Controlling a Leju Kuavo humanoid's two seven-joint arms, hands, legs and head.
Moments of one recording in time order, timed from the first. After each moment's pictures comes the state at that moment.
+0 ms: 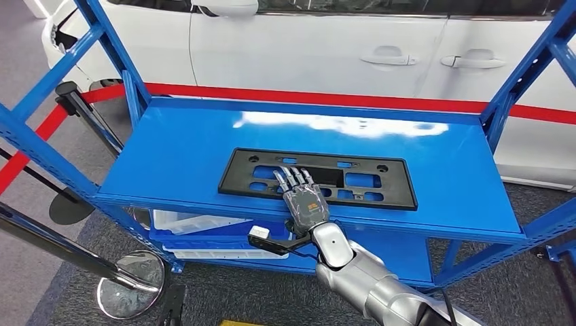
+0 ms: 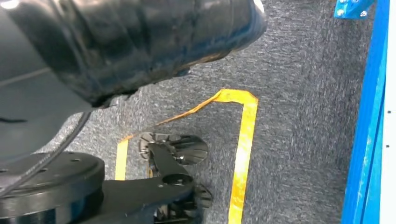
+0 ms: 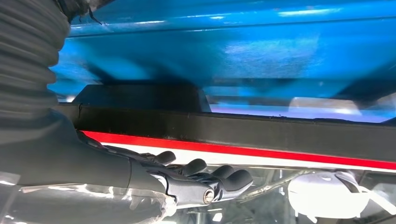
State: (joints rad) left arm -0.20 -0.04 -0.81 -0.26 0.90 0.42 -0.27; right arm -0.68 0.08 0.99 -0.54 0.90 -0.60 0.30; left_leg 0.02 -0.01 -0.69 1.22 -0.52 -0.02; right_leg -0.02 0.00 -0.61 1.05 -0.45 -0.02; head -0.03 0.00
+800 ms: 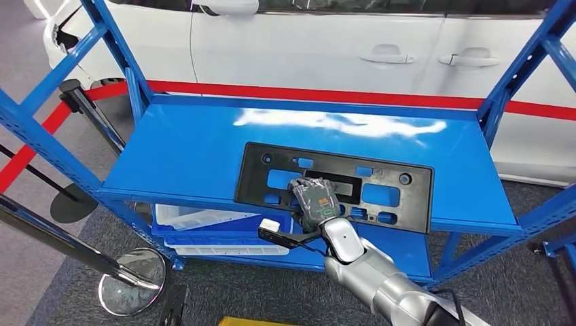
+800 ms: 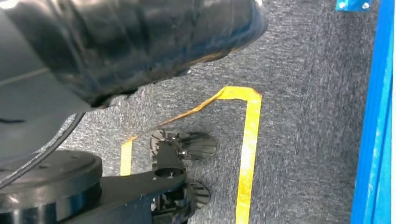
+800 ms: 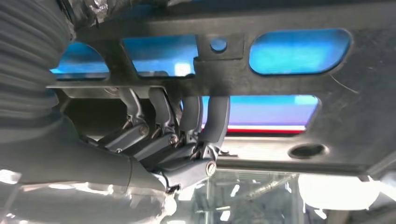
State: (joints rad) left arm -0.20 -0.03 -0.81 -0.26 0.88 0.39 -0.26; right arm -0.68 0.05 0.93 -0.55 0.87 -0.61 0.22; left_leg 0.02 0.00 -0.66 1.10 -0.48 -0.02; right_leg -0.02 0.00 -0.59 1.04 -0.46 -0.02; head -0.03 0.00
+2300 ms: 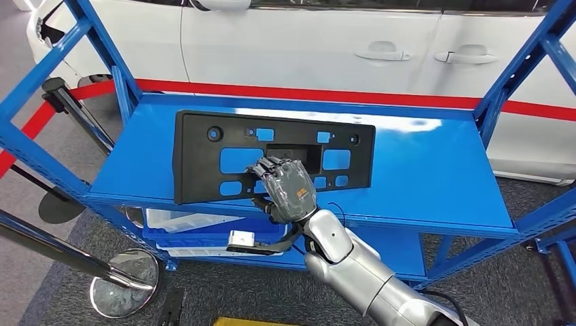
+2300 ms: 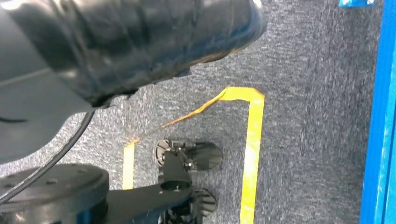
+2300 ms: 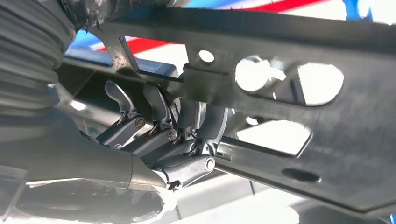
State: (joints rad) left arm -0.18 -0.03 -0.81 -0.26 0.87 0.41 -0.27; right arm -0.62 0.05 0.82 -0.98 1.00 -0.69 0.02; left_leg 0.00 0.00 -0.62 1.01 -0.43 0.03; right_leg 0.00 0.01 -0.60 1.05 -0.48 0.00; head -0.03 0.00
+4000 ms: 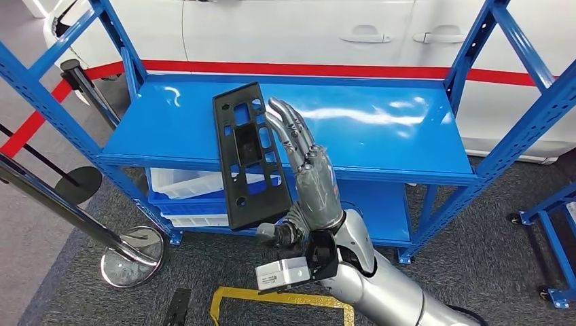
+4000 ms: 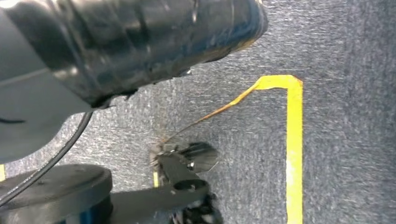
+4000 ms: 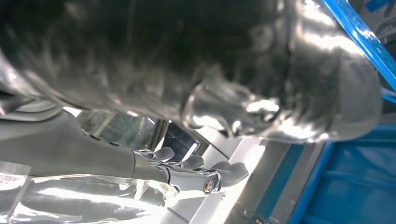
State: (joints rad) left arm -0.18 -0.02 -0.86 -0.26 0.85 0.41 -0.29; right arm -0.56 -0.08 0.84 -1.58 0.51 -0.60 -0.15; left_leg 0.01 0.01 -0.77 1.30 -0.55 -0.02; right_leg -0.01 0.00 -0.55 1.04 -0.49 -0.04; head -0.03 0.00
